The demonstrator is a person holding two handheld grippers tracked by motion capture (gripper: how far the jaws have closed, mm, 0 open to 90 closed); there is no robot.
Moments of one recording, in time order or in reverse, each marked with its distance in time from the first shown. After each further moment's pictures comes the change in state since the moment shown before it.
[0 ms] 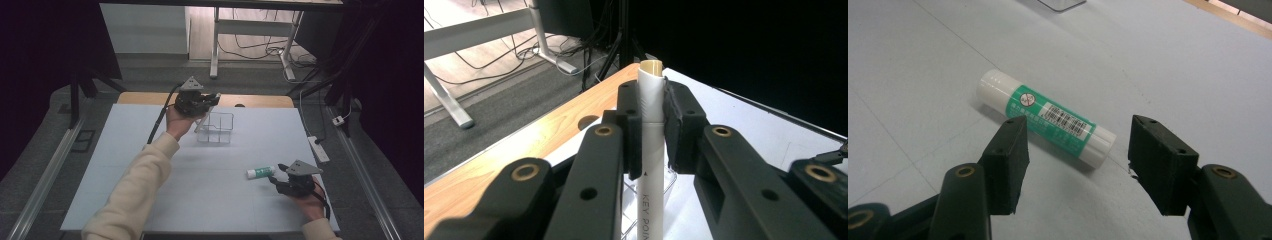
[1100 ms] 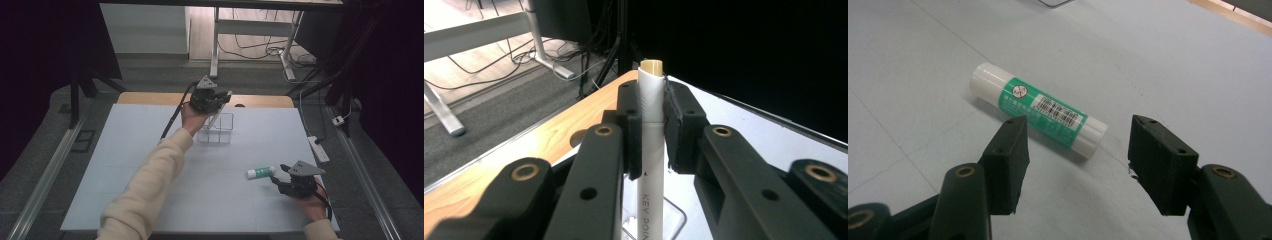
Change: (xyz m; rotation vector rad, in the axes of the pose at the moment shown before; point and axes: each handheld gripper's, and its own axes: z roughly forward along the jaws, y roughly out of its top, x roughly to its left) left arm 0.003 0.004 0.050 -0.020 0.004 -0.002; right arm -0.003 -0.004 -0.004 0.005 -0.013 0.013
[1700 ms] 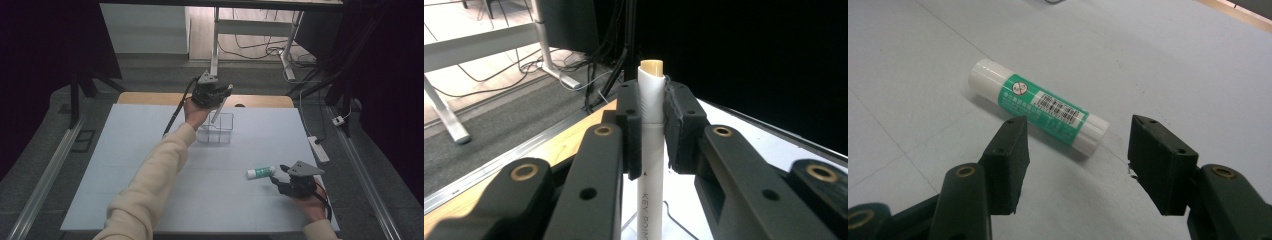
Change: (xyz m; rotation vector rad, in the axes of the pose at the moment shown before) left arm 0.013 0.004 0.015 -0.040 0.029 -0.016; right arm 0.001 -0.001 0.002 0.008 -0.001 -0.003
